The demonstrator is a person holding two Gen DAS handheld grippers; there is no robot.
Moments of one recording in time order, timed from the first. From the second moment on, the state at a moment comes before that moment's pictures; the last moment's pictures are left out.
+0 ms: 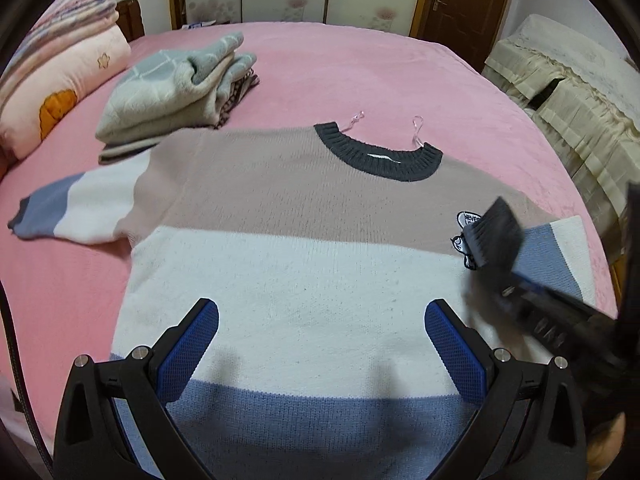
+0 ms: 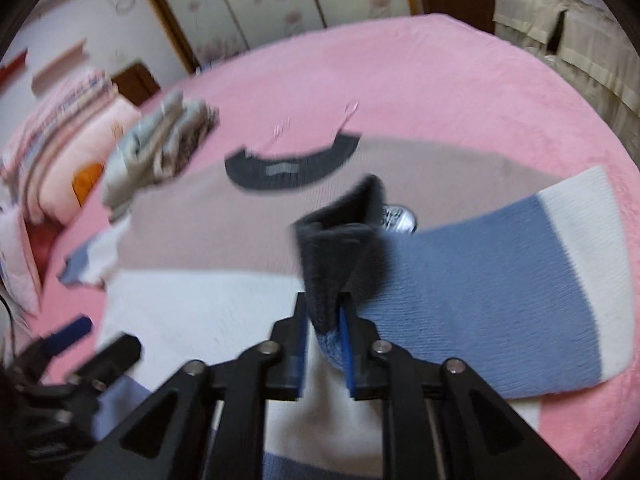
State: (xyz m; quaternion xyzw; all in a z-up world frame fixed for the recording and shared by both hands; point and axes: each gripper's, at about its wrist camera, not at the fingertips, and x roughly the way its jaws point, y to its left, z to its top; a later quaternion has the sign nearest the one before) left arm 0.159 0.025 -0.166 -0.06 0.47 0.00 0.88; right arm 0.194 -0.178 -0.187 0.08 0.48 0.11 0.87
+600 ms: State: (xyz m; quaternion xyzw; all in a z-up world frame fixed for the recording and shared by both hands) left arm 0.181 -0.005 -0.206 -0.21 0.51 -0.14 0.82; right arm 0.084 -0.227 -0.156 0.02 0.44 0.09 0.89
